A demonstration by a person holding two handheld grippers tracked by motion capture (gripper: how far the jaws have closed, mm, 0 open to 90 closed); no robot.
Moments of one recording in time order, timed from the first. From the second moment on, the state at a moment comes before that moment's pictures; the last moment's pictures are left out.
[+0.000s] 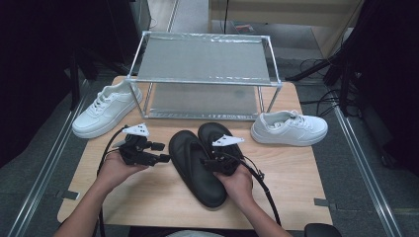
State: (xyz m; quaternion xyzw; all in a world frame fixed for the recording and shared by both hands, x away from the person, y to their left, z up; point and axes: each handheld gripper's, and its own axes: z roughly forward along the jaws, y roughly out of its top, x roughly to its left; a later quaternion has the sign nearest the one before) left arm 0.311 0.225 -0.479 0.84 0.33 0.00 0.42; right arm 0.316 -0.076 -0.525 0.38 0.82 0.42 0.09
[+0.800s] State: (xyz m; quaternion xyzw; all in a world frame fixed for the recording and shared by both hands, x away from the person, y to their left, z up) left arm 0.310 0.229 -0.477 0.84 0.34 0.00 0.43; right arm 0.312 -0.079 -0.523 0.39 0.82 0.41 0.08
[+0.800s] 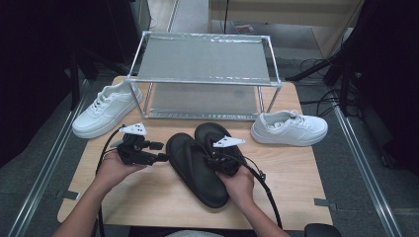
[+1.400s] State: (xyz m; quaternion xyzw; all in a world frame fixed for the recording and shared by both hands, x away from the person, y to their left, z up) left arm 0.308 0.236 -0.475 0.83 0.34 0.00 0.44; right arm 0.315 -0.085 -0.519 0.39 0.82 0.41 0.08
